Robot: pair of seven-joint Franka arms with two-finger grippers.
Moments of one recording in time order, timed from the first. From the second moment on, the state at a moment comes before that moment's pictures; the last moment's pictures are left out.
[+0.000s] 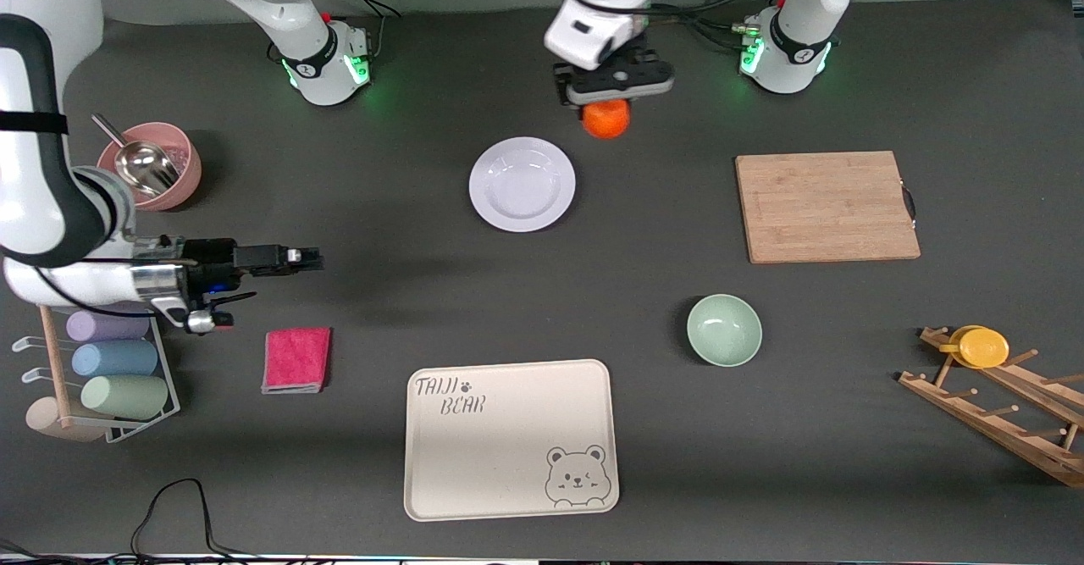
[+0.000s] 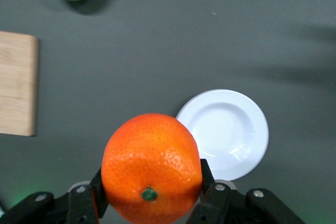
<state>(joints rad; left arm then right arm) -0.07 0.06 -0.91 -1.83 0.08 1.90 -1.15 -0.07 0.34 -0.04 -1.94 1.19 1.56 -0.52</state>
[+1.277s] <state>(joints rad) -0.64 0.73 -0.57 -1.72 0.52 2.26 -1.57 -0.03 0.35 -0.10 -2.39 1.33 1.78 -1.08</state>
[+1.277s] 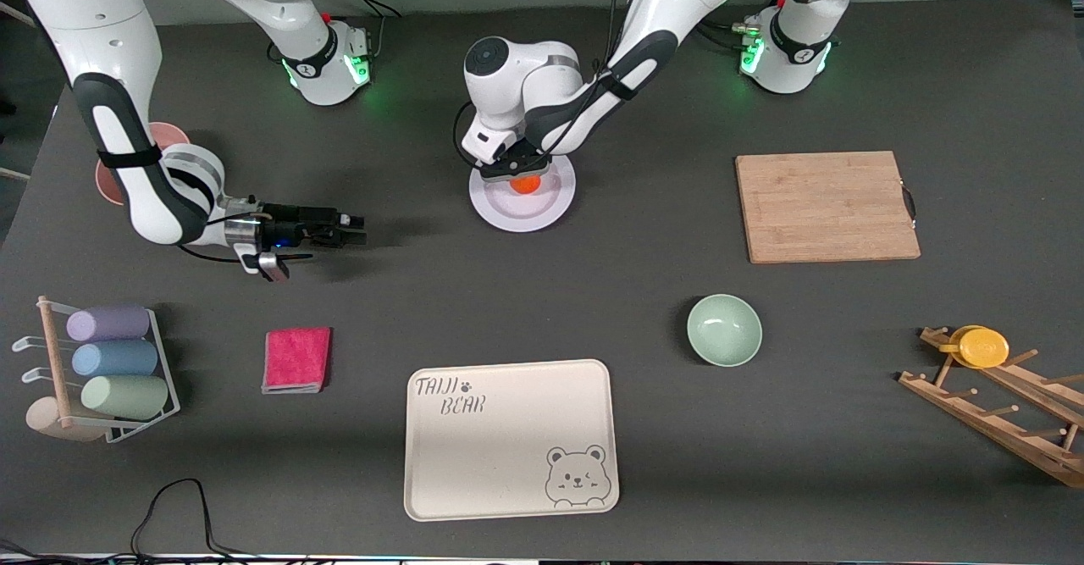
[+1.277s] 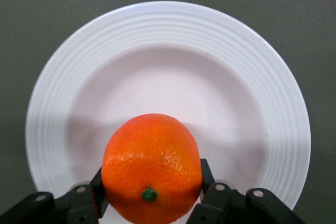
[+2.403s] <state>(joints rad) -0.41 0.50 -0.68 -1.63 0.25 1.92 -1.28 0.18 0.34 -0.10 -2.61 1.70 1.89 -1.24</state>
